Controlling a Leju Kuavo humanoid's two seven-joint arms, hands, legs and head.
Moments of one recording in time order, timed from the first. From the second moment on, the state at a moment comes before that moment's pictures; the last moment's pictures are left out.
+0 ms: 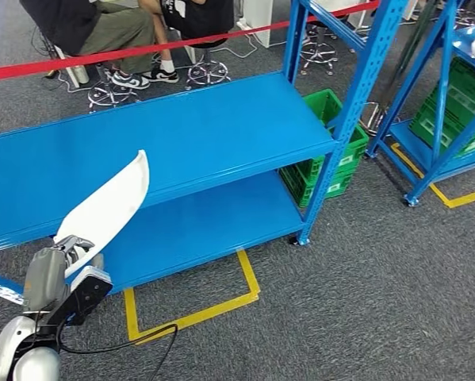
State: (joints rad) left arm 0.26 -0.34 0.37 -1.99 -1.20 0.06 -0.23; right arm -0.08 0.20 -1.20 -0.30 1.29 0.10 -0.21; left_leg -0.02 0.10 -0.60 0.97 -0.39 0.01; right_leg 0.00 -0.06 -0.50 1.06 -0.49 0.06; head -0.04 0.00
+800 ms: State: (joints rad) left arm 0.26 -0.34 0.37 -1.99 -1.19 0.06 -0.22; right arm -0.07 0.20 -1.20 -0.30 1.30 0.11 -0.21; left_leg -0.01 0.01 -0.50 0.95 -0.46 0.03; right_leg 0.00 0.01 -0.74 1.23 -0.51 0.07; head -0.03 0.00
